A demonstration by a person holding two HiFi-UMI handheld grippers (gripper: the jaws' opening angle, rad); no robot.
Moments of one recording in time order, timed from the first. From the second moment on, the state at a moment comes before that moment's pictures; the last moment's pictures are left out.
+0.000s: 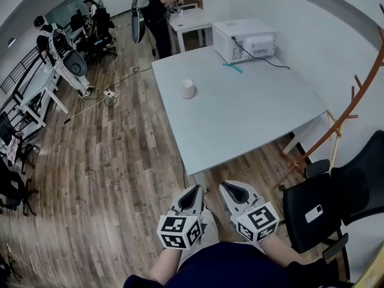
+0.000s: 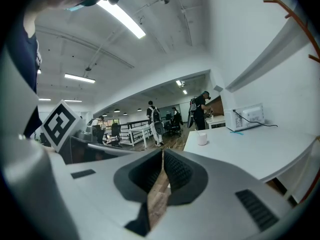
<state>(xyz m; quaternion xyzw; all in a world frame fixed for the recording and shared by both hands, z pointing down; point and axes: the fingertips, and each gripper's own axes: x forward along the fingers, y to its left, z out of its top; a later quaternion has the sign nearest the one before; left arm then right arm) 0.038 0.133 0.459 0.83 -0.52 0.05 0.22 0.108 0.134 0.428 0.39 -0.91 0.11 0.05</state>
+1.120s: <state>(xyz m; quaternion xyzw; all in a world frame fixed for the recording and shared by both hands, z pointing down) -0.041 -0.056 0.455 0.83 -0.51 0.05 0.23 0.028 -0.058 0.417 0.40 -0.91 0.10 0.07</state>
